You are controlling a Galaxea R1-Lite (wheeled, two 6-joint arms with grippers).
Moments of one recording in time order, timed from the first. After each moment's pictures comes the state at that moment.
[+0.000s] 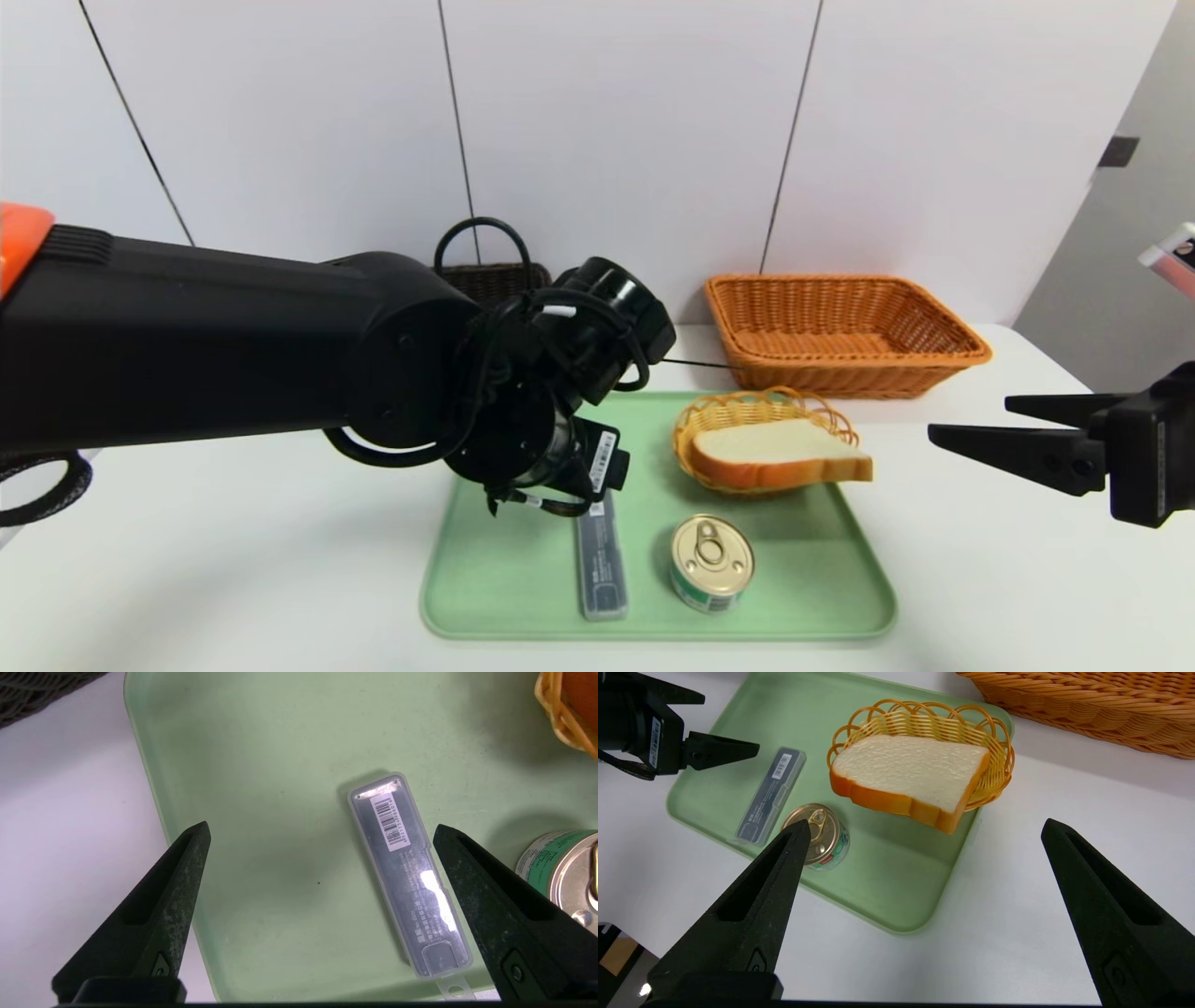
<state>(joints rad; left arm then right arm) -0.86 1.92 -1.51 0.55 0.44 -0.42 0.26 1.15 -0.83 0.16 0.25 0.05</state>
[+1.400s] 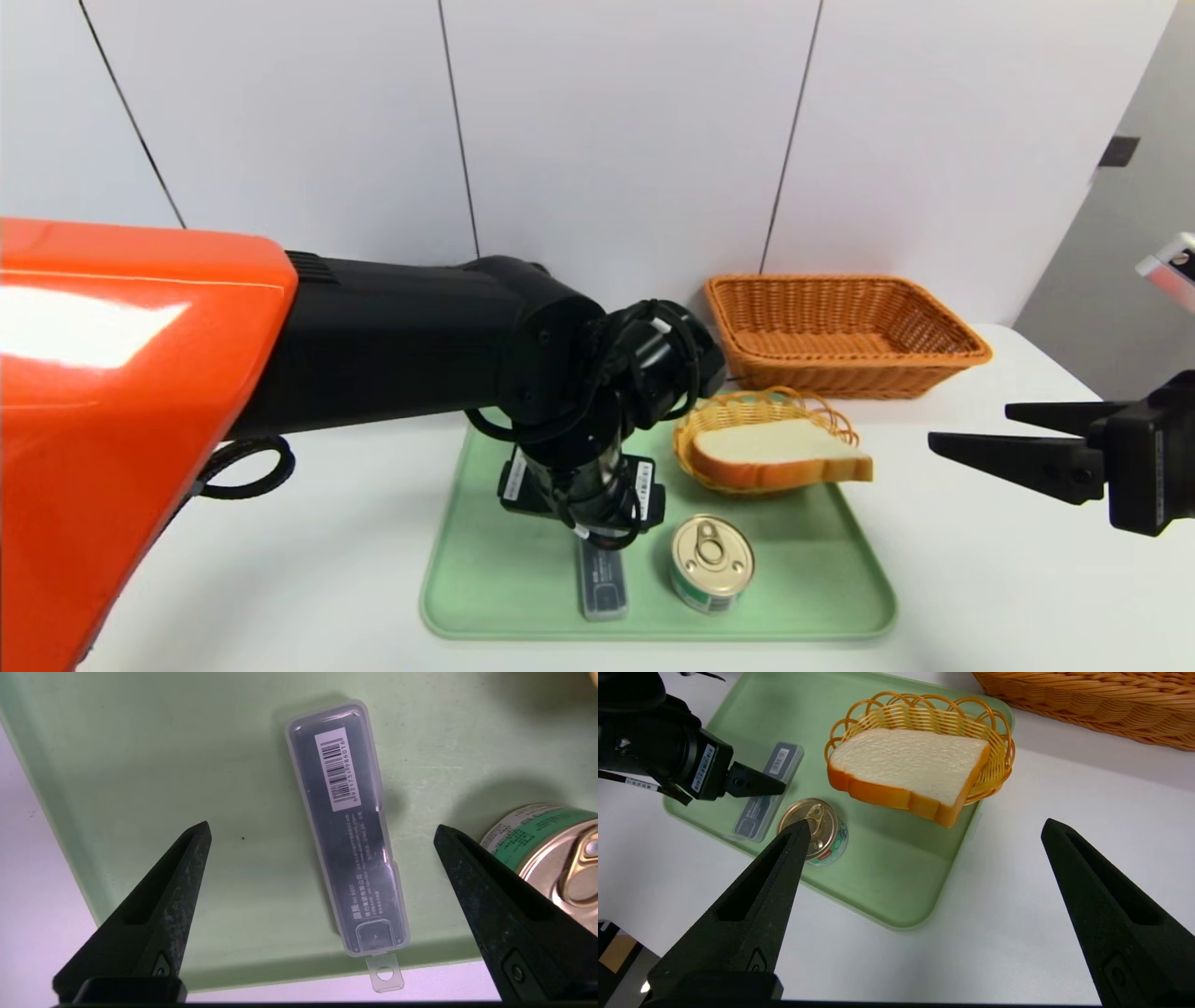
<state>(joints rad) -0.88 2.11 -1.76 0.85 0.28 -0.66 0.25 1.15 -0.82 0.16 0.25 0.05</state>
